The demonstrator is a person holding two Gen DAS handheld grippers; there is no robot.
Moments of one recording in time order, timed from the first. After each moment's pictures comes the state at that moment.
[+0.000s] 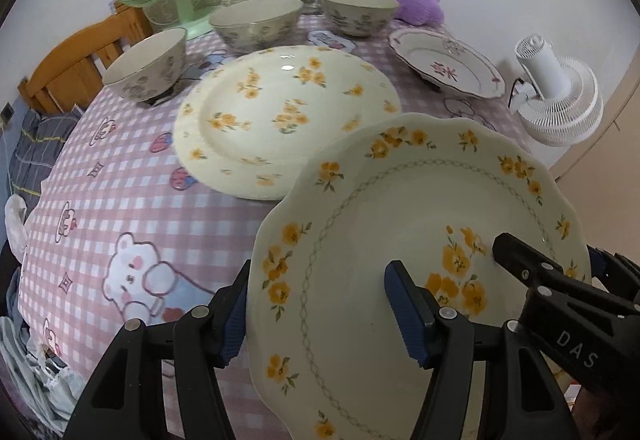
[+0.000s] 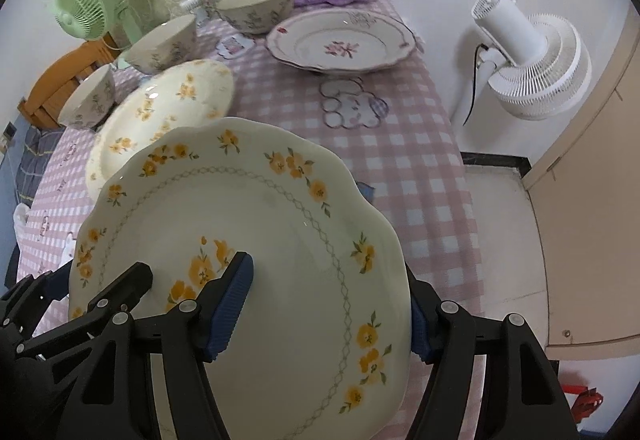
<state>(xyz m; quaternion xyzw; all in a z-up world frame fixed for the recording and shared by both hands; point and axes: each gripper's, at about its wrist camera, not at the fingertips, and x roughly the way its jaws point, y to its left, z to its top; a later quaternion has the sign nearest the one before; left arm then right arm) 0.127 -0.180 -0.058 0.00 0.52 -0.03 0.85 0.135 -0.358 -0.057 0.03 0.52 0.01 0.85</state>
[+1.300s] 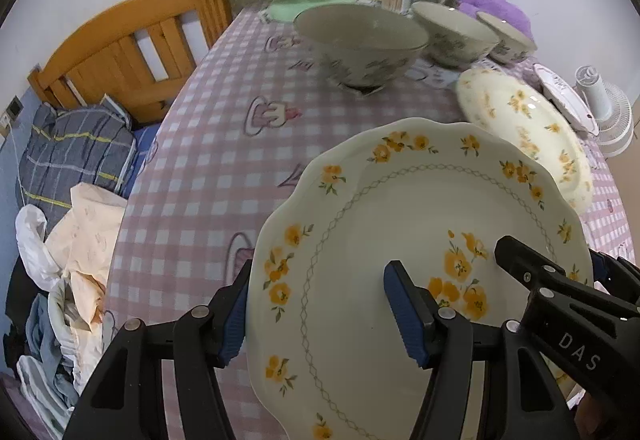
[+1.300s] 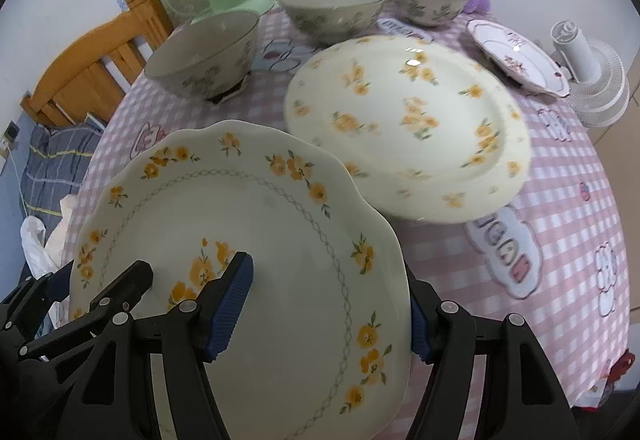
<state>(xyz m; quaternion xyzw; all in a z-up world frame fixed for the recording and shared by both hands) 0.168 0.077 -0.073 0.02 0.53 -0.03 0.85 0.167 -0.091 -0.072 0.05 0.53 0.00 0.84</state>
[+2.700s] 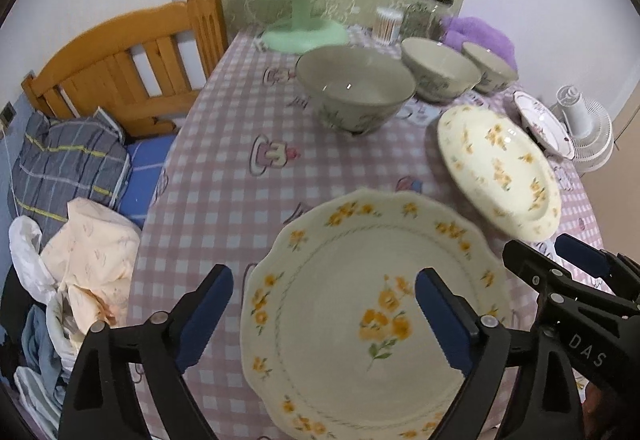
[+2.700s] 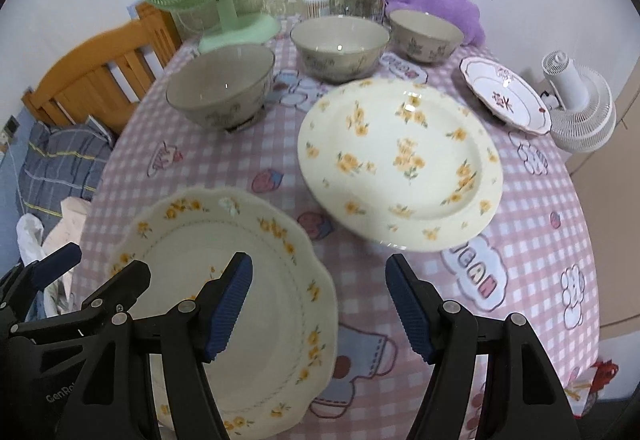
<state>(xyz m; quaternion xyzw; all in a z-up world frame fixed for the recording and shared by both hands) 0.170 0.082 -0.021 0.00 0.50 -0.06 0.86 0.163 -0.084 -0.021 0.02 0.51 0.00 0.86</state>
